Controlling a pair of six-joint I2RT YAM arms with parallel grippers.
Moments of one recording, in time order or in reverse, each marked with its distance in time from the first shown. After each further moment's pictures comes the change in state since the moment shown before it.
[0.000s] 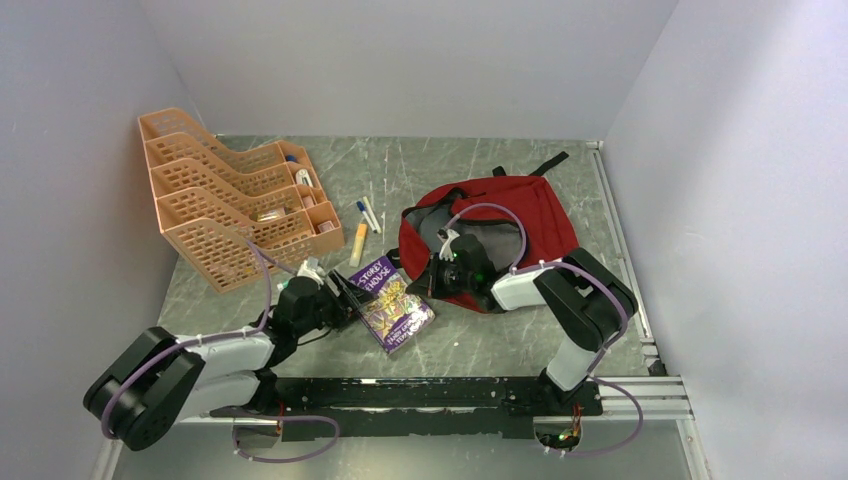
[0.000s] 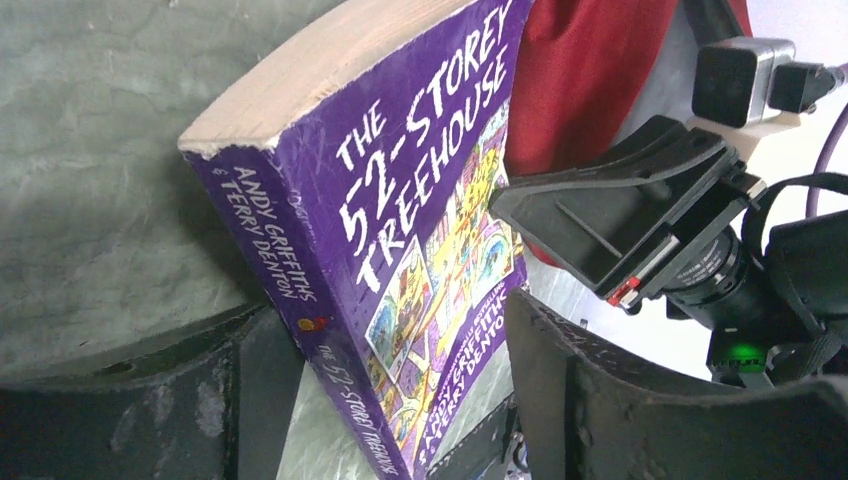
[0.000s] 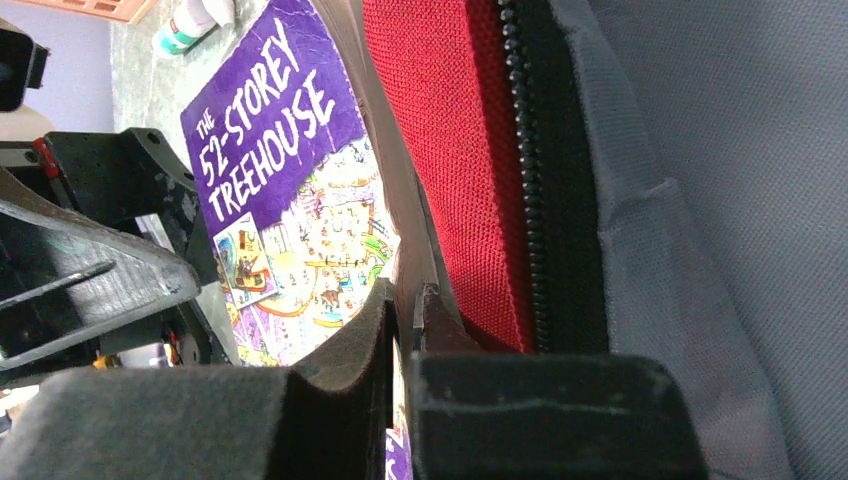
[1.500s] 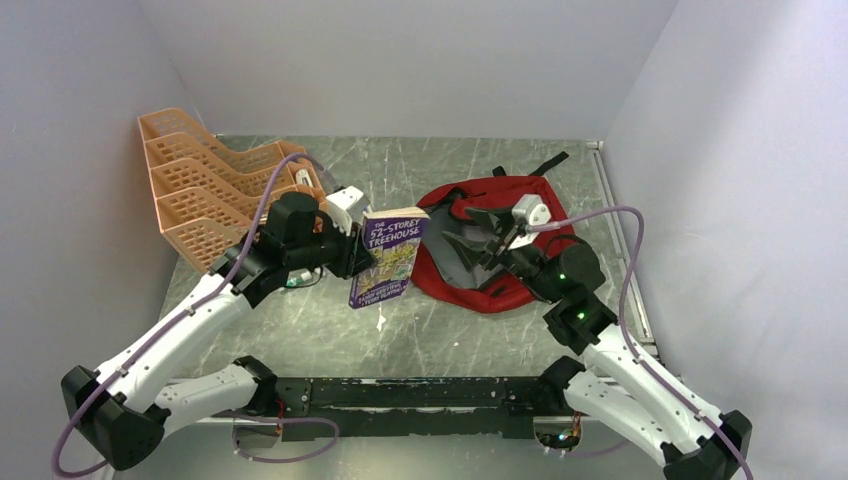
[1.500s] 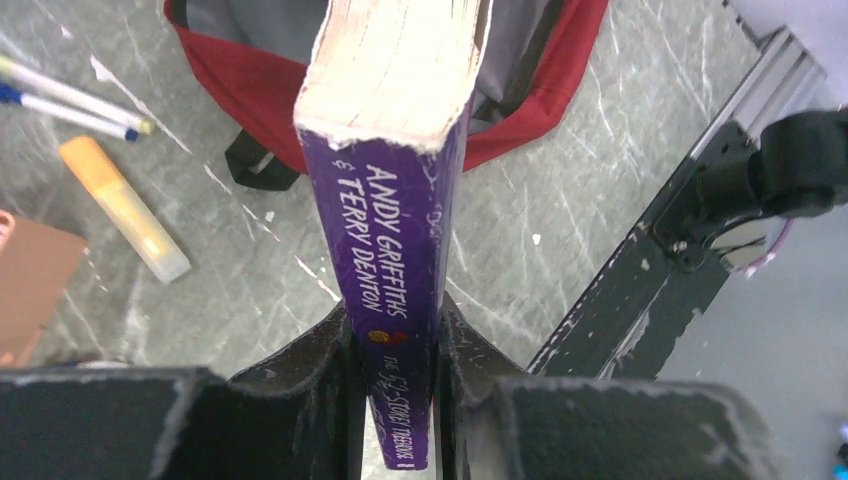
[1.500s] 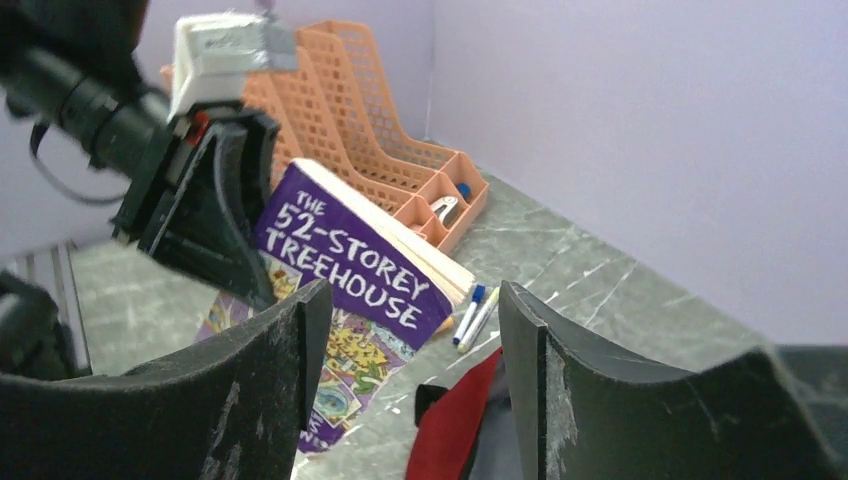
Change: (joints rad) left arm -0.037 -0.121 0.843 -0.967 0.191 1.028; right arm -0.012 -1.002 0.041 -0.153 0.155 -0.649
